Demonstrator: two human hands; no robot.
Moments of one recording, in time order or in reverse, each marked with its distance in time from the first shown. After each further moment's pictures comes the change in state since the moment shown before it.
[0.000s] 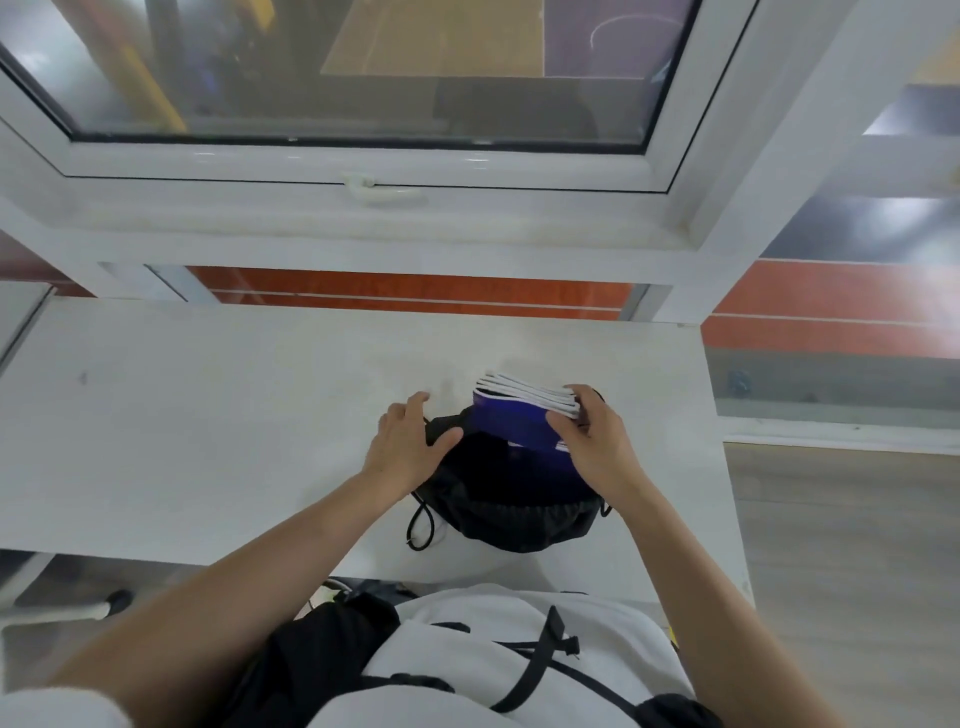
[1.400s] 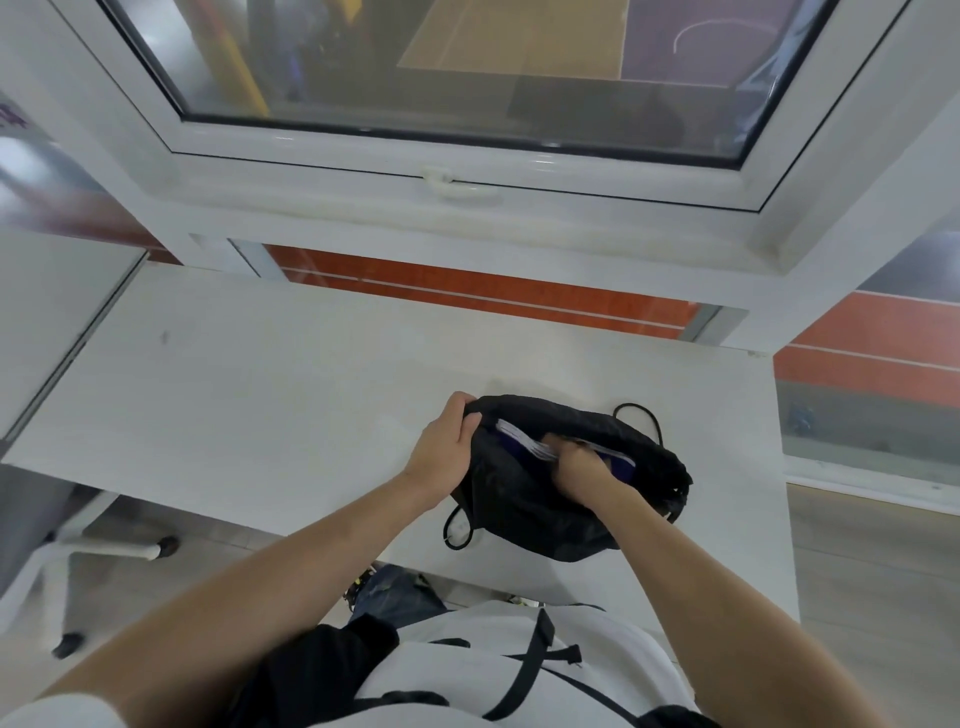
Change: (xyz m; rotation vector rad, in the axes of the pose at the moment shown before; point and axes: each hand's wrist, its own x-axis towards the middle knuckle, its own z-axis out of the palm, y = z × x) left_hand -0.025 -0.003 -0.015 -0.434 0.035 0.080; right_hand 0.055 0.039 0.096 -0.757 -0.532 0.096
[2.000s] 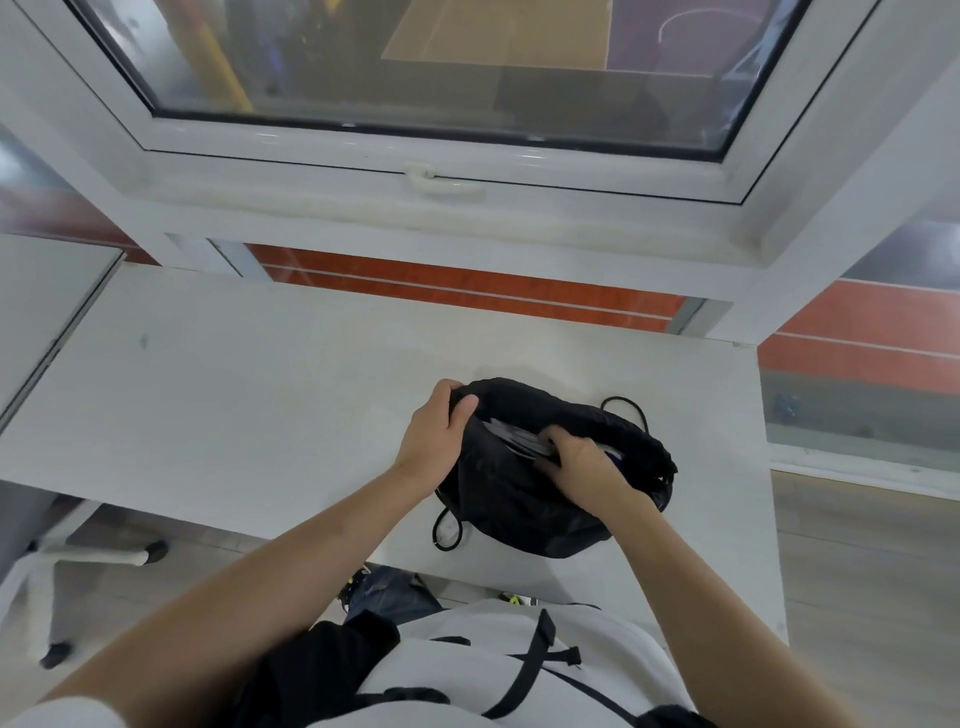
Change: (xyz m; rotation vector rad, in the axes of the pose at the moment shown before) left_hand 0.013 0.006 -0.001 -0.015 0.098 -0.005; right_hand -0.035 0.012 -0.013 0.177 0.198 -0.174
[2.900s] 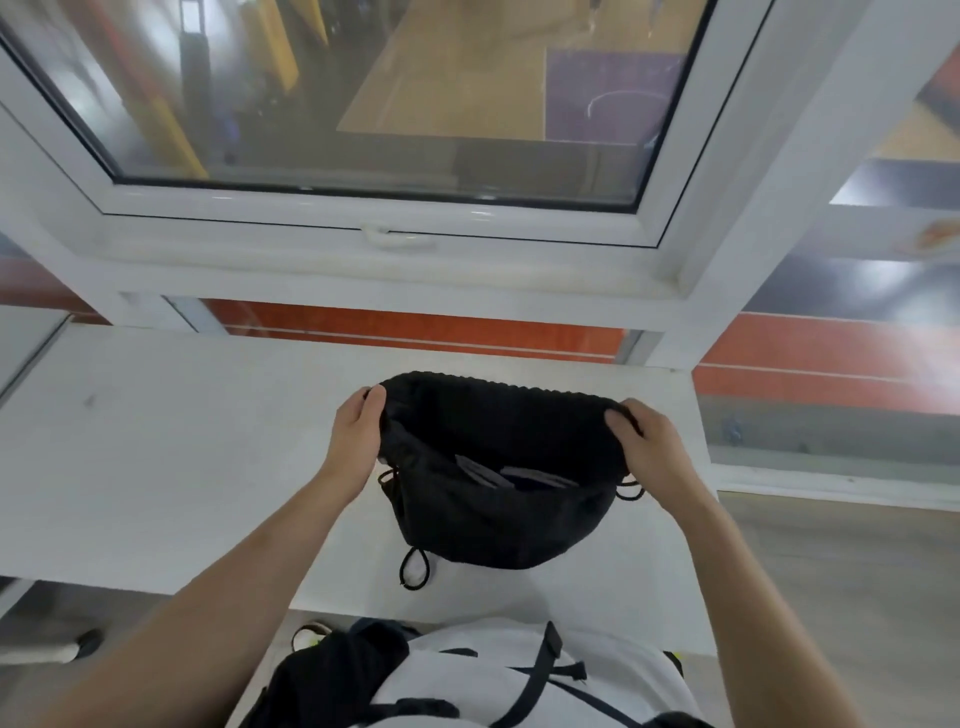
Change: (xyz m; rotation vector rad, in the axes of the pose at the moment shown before) left_hand 0.020 0.011 -0.040 -0.334 0.153 -0.040; right_hand -0.079 0.016 -0.123 0.471 0.463 0.129
